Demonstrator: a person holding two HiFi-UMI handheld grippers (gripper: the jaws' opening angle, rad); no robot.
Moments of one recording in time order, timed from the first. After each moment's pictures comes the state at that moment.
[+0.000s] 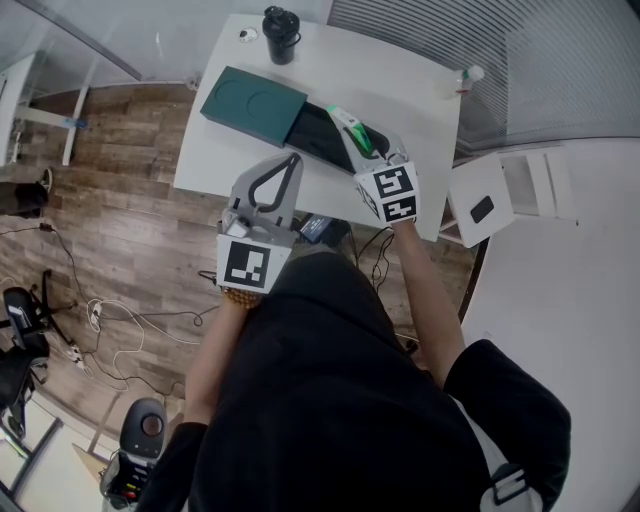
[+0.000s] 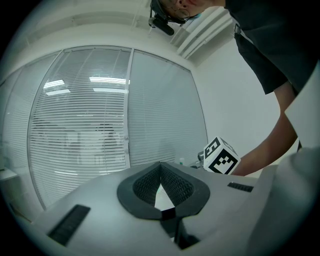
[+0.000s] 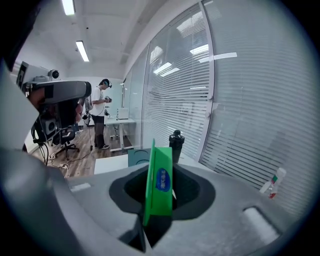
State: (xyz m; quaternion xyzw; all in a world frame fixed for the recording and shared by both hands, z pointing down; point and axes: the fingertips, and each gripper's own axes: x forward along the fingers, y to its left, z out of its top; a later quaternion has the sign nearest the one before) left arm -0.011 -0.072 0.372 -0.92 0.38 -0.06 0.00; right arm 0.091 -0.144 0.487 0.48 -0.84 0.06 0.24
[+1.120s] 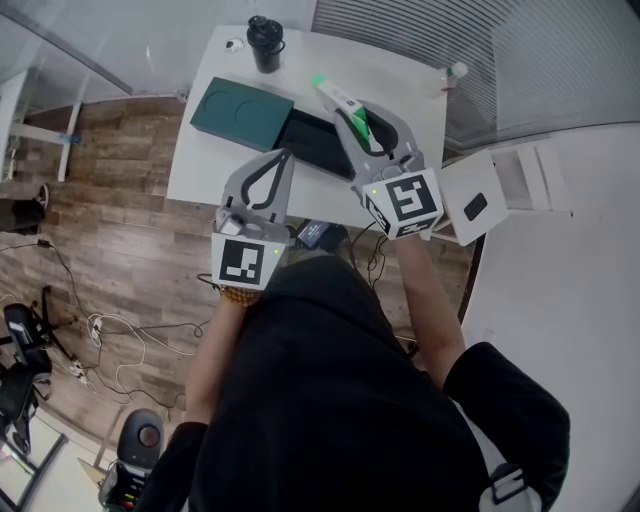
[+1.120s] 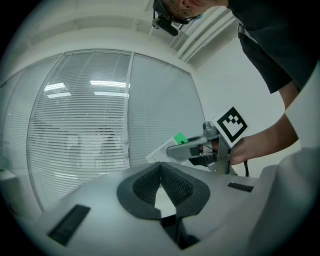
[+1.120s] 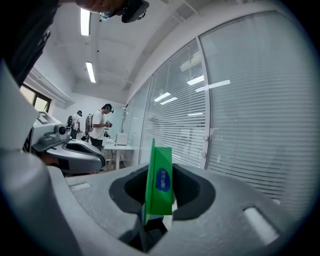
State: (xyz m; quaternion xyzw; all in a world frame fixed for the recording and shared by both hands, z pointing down) left arm -0.001 -0.077 0.359 -0.92 0.38 -0.05 0.01; right arm 0.081 -0.136 0.342 0.49 -0.86 -0.03 0.10
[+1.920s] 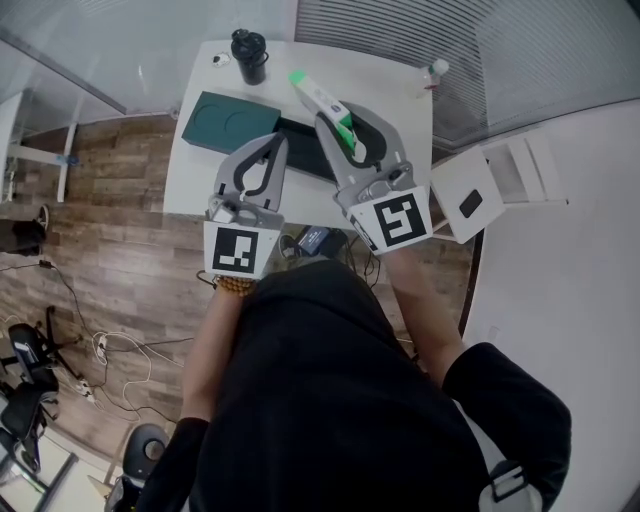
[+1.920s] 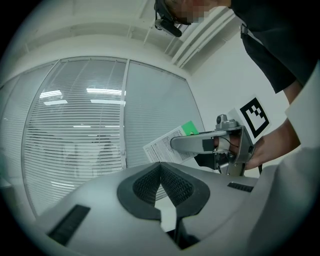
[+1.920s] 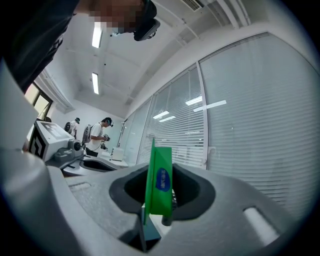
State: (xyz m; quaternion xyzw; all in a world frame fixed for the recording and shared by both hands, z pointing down) left arm 0.017 -0.093 0.327 -0.93 0.37 -0.02 0.05; right arm 0.072 -0.109 0.281 0.51 -0.85 -0.11 0.01
